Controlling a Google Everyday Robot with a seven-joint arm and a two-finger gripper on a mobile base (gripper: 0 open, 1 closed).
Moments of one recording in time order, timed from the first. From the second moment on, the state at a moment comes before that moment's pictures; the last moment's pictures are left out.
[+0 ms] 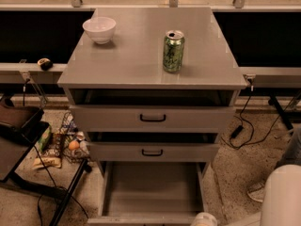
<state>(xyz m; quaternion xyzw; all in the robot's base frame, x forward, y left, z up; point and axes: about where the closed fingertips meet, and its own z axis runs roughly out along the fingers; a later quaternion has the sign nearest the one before) 0.282 -0.126 0.174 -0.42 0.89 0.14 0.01</state>
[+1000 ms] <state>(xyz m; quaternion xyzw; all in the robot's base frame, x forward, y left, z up) 0.307 -0.076 0.152 -0.51 0.85 0.07 0.09</state>
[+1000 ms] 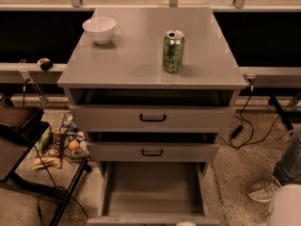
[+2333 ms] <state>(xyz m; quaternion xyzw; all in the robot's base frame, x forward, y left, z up) 0.383 -0.048 0.187 -0.57 0.81 -0.05 0.13</state>
